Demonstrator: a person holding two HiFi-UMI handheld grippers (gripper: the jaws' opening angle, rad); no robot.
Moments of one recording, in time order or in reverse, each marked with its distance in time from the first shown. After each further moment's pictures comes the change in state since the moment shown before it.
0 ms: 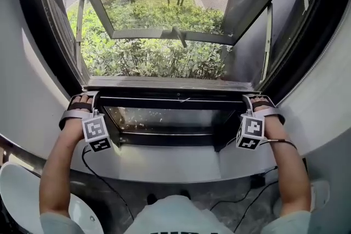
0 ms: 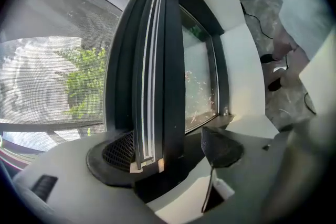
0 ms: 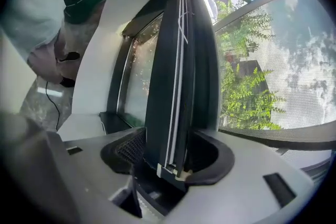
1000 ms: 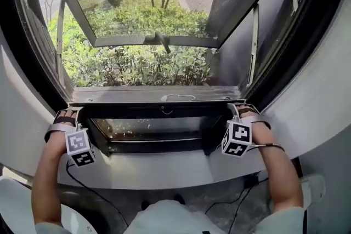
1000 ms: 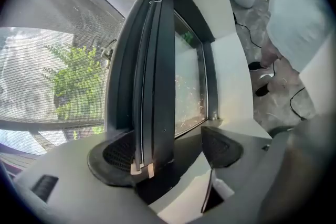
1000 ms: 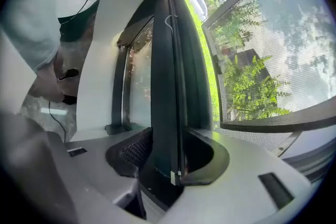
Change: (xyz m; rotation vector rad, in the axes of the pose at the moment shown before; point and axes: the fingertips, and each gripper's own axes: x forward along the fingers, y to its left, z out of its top) left arm 0.005 -0.017 0.004 0.003 -0.053 -0.146; right arm 0.012 0.009 0.006 0.144 -0.044 0.067
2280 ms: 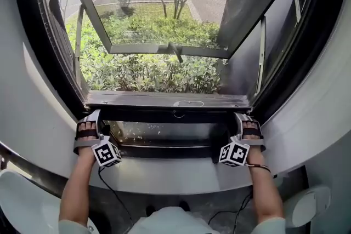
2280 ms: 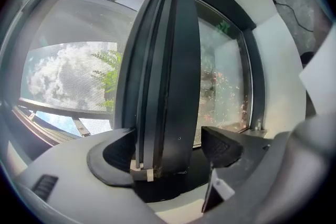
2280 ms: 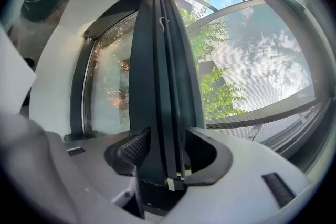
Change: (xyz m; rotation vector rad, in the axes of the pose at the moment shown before) left arm 0.016 0.019 0.008 -0.158 0.014 0.518; right arm 0.002 -0.013 0.005 0.070 -0.035 -0.476
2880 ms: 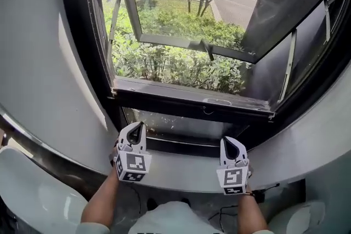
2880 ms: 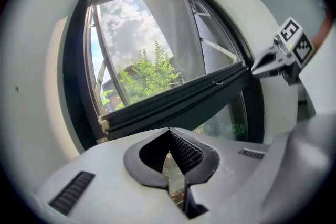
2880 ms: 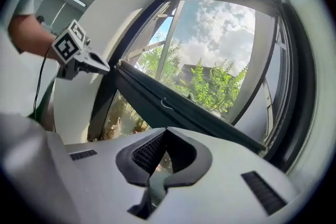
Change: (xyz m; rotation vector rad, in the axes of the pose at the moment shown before) left arm -0.091 -0.002 0.043 -1.032 -0.333 -0.155; right arm -0.097 0.021 0.138 0.836 -0.347 0.160
